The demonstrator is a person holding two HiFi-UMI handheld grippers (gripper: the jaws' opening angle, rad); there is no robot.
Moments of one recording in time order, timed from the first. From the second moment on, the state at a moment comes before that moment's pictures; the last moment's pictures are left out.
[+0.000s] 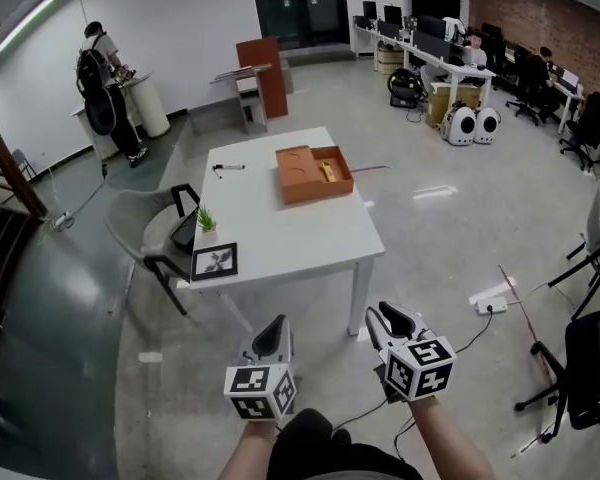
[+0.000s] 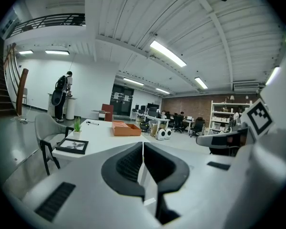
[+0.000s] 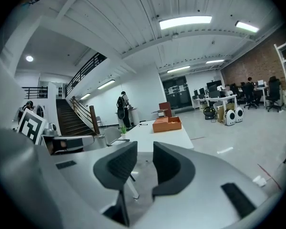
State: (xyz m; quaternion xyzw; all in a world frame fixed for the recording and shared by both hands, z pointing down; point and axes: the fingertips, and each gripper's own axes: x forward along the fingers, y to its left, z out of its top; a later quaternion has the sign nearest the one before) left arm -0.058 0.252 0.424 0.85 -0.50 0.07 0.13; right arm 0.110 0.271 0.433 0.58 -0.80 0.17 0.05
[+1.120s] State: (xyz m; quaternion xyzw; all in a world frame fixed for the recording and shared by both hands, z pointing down) left arm -0.064 0.016 0.459 0.86 -0.47 0.08 0.16; right arm 0.102 0.038 0.450 0.59 -0.78 0.19 0.06
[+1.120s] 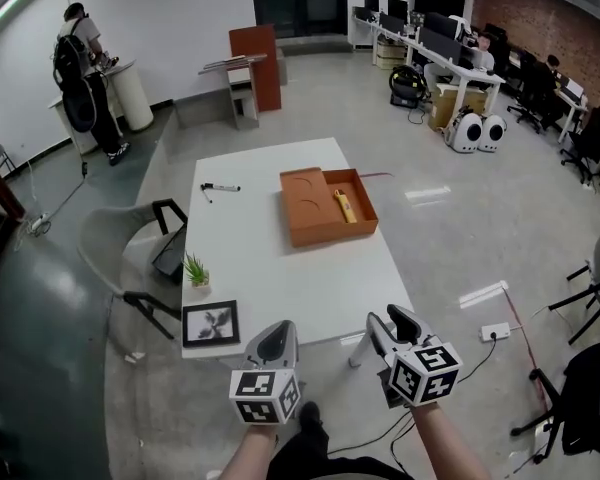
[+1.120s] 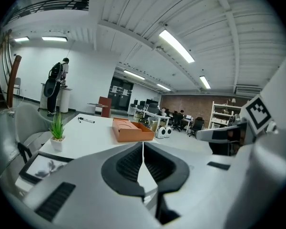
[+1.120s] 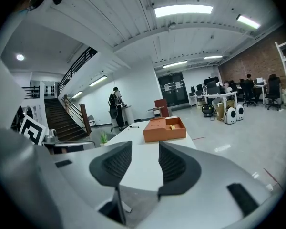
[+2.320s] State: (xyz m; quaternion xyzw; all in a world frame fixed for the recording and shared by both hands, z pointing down) left arm -0.060 -0.150 0.461 0.87 -0.46 0.09 0.17; right arm 0.130 -0.143 0.446 0.62 -0.76 0.18 0.08
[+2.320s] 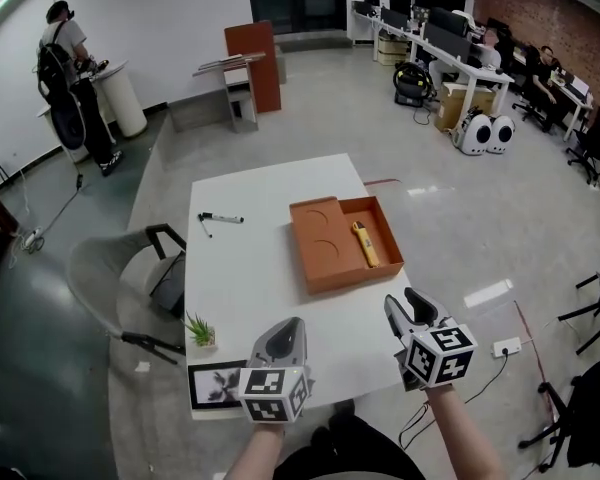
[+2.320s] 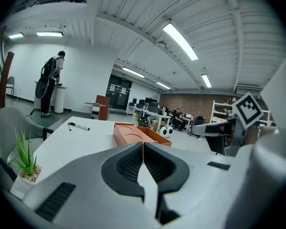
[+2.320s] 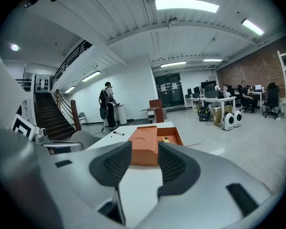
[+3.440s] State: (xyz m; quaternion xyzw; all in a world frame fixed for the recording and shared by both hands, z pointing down) left arm -0.044 -0.243 0.478 0.83 -0.52 0.09 0.19; right arm 0.167 -0.315 0.503 0.57 -0.78 0.20 0.18
